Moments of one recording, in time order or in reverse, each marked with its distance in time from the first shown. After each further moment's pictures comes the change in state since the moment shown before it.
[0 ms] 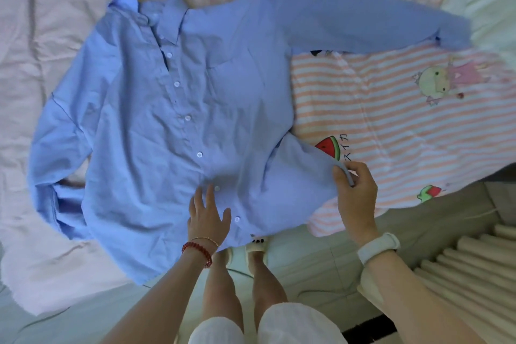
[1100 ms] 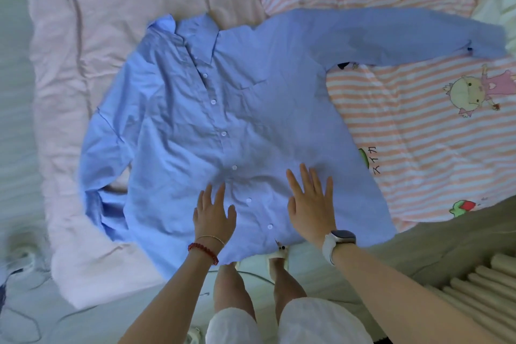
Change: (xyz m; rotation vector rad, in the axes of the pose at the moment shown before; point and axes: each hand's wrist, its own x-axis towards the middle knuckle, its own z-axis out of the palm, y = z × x) left_hand 0.012 -0.015 -0.056 0.074 0.021 0.007; right_hand -0.024 0.011 0.094 -1.064 -0.501 -0.433
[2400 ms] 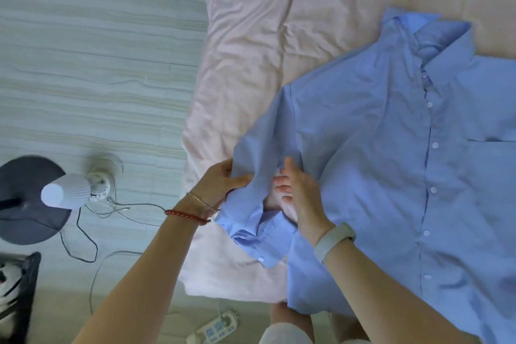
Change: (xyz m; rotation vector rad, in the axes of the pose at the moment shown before) left_hand 0.125 -0.309 -0.211 -1.328 -0.270 -0.288; right_hand 0.150 -0.421 0.042 1.245 -0.370 0.469
